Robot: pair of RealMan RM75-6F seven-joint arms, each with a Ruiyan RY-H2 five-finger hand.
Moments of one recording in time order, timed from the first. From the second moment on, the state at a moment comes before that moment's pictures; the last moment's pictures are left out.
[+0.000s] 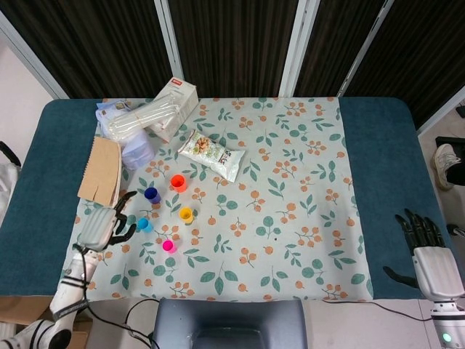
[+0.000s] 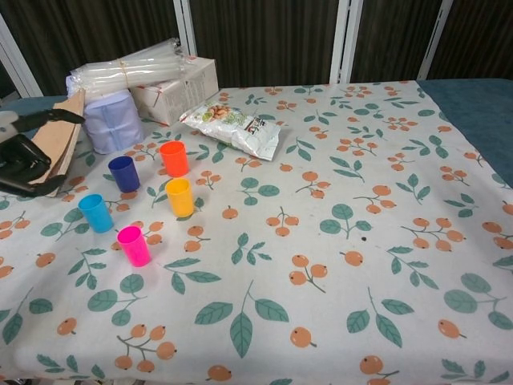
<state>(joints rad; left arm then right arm) -0.42 -1.45 -0.20 -1.45 1.38 1.14 -0.07 0.02 -1.10 0.02 -1.66 -1.55 1.51 -0.06</state>
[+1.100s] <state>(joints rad) -0.69 -1.75 -0.32 -1.09 0.96 0.94 0.20 0.02 -1.08 0.04 -1.66 -1.52 1.52 -0.03</state>
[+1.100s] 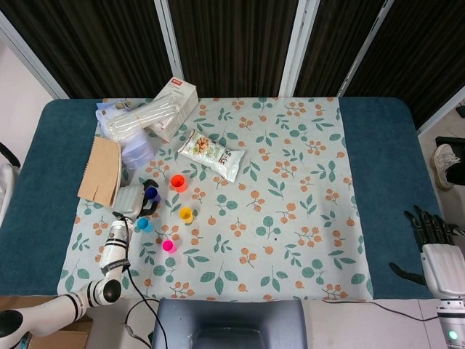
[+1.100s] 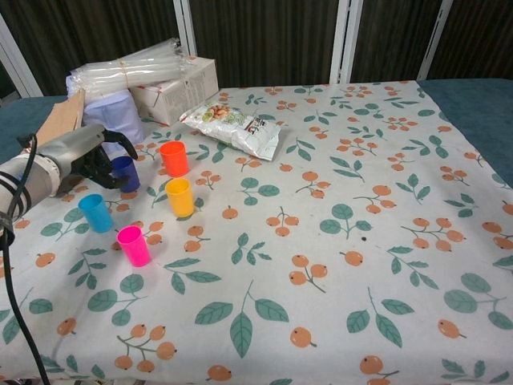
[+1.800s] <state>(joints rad) -0.71 -1.73 -0.34 -1.11 0.96 0.99 0.21 0.02 -1.08 0.04 -1.66 -1.53 1.53 -0.01</state>
